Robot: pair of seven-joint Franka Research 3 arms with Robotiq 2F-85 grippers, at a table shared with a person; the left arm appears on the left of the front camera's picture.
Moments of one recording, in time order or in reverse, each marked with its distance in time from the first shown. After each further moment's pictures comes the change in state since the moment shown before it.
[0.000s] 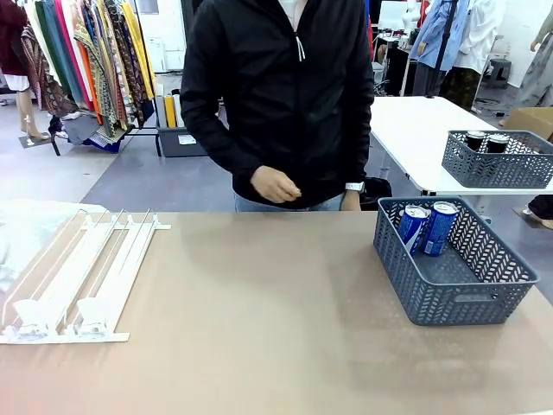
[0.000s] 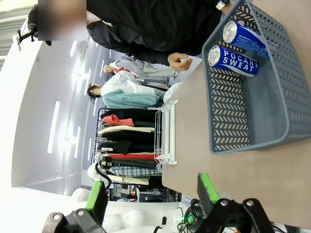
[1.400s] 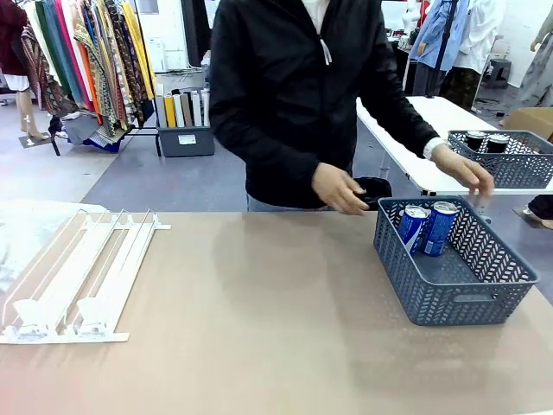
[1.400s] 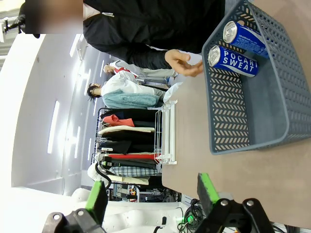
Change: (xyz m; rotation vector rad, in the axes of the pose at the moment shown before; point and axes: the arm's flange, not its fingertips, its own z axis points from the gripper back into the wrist) left arm 0.000 0.000 0.000 0.000 0.000 0.000; right arm 0.000 0.000 0.000 0.000 0.000 0.000
